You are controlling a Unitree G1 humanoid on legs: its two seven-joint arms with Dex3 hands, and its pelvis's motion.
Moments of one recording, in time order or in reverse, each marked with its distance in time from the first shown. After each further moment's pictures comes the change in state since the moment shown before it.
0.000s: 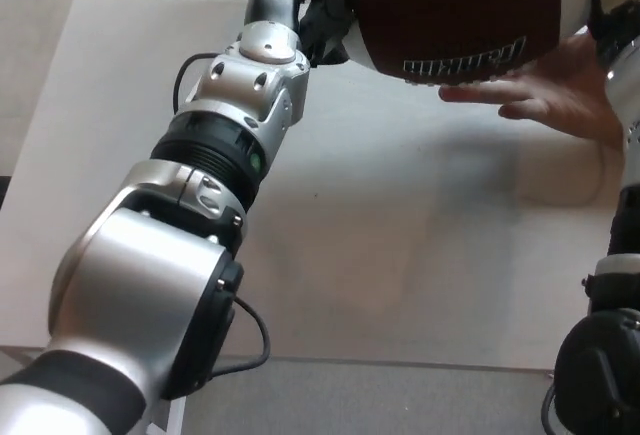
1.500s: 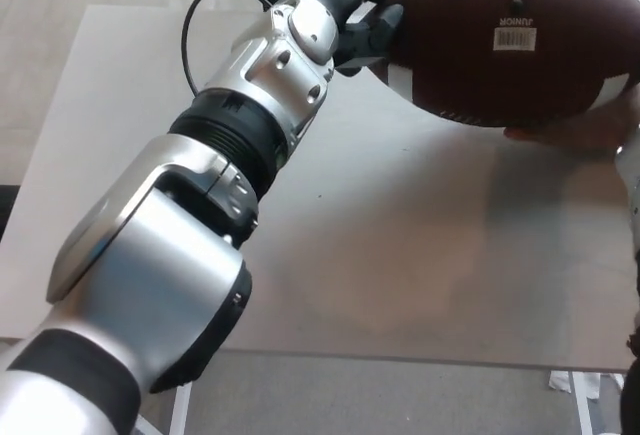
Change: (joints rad) left_arm -0.037 0.043 -0.312 -0.065 0.345 0.005 -0.271; right_arm 0.139 -0.244 0.301 0.327 -0.128 -0.343 -0.205
